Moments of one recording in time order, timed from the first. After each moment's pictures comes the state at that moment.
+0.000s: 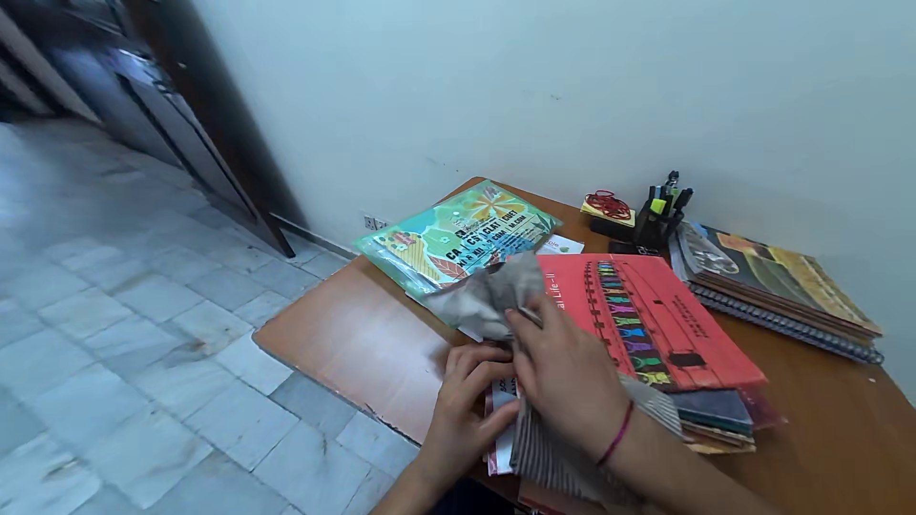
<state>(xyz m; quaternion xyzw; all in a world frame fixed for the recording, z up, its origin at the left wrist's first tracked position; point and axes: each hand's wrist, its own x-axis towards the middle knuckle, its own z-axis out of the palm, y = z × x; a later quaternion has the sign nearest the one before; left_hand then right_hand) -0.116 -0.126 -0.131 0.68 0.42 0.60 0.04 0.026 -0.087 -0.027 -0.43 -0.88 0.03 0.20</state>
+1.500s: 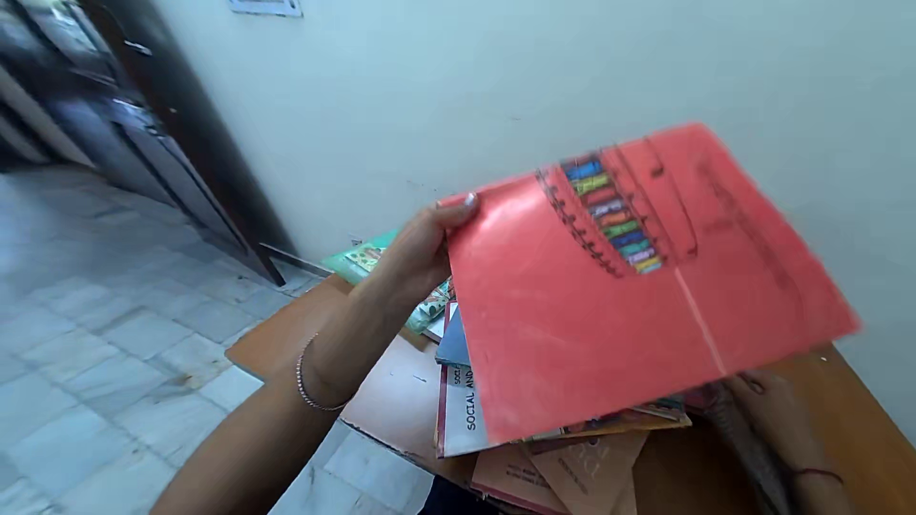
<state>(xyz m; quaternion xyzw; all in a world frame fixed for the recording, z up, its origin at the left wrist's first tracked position) -0.103 -0.055 0.060 0.41 0.42 0.61 0.54 0.308 -0.073 -0.092 -0.73 -0.59 0.14 0.30</state>
